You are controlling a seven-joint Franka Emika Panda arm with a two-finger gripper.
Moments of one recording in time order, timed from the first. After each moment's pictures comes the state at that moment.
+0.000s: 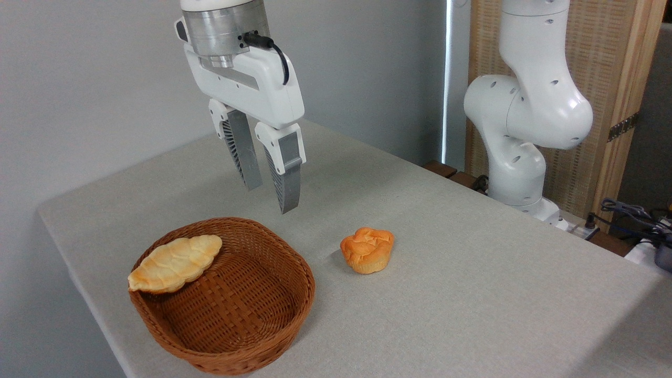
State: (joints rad) arm 0.00 0.01 -0.06 -1.60 0.00 1.62 0.72
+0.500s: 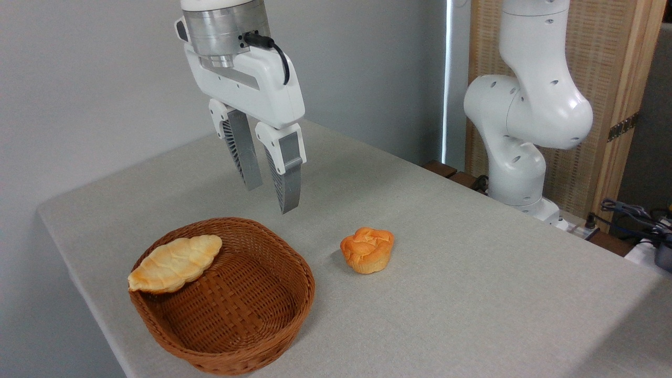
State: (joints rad) arm 0.00 0.01 -0.06 -1.60 0.00 1.62 0.72
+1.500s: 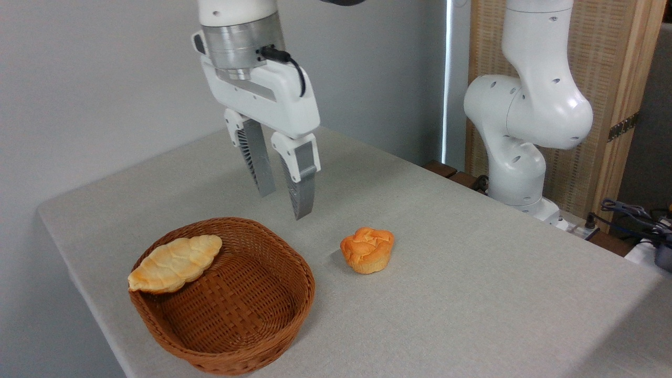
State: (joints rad) arm 0.00 -0.07 -0.06 -1.75 0.00 1.69 0.72
